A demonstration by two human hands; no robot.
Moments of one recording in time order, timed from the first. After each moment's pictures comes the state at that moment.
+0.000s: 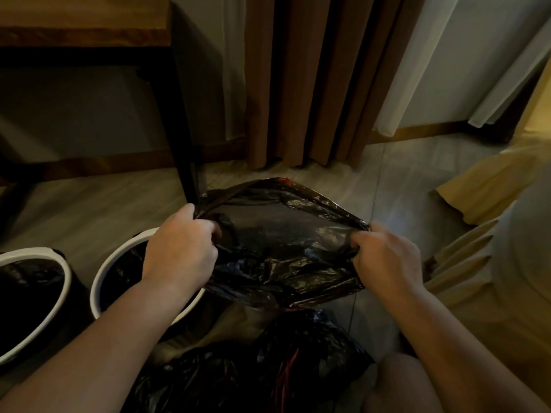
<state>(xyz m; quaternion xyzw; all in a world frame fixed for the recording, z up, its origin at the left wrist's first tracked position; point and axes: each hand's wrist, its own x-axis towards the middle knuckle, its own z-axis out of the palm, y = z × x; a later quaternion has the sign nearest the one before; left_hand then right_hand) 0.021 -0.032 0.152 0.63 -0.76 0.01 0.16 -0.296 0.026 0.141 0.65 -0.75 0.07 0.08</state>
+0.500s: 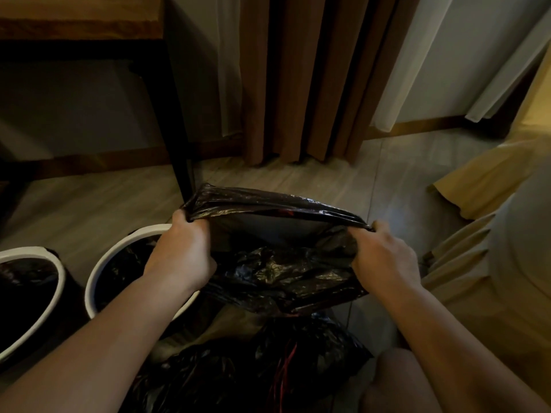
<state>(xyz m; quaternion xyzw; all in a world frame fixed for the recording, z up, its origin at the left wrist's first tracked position) 0.020 -0.036 0.142 0.66 -0.74 -0.11 0.10 -0.302 0.027 0.127 0.63 -0.77 0.05 0.04</state>
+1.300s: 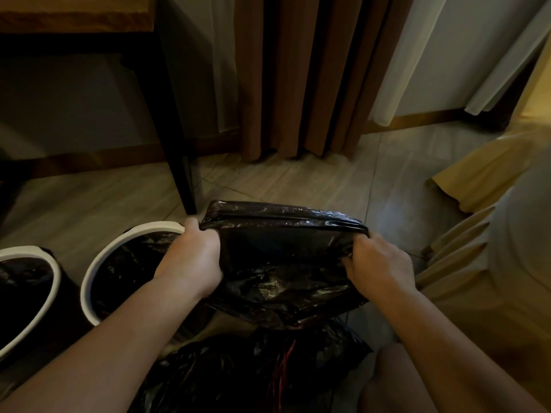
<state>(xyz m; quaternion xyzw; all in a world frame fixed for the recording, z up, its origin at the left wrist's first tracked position) -0.001 -0.030 0.131 0.67 -0.73 -0.13 0.01 -0.302 0.029 0.105 0.60 -0.80 0.02 0.02</state>
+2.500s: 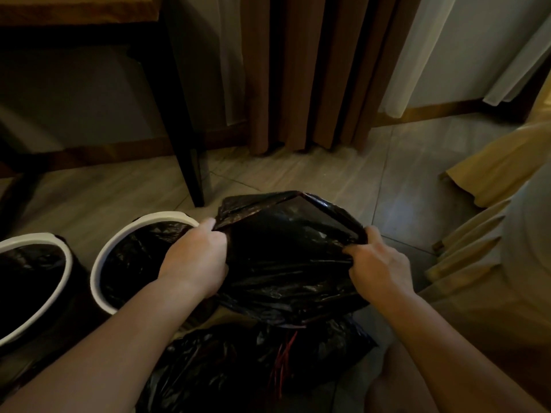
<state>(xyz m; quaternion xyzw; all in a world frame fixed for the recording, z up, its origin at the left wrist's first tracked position) -0.003 -0.014 0.119 0.61 -0.79 -0.06 0.01 -0.311 0.040 0.072 0.65 -0.76 -0.02 0.02</state>
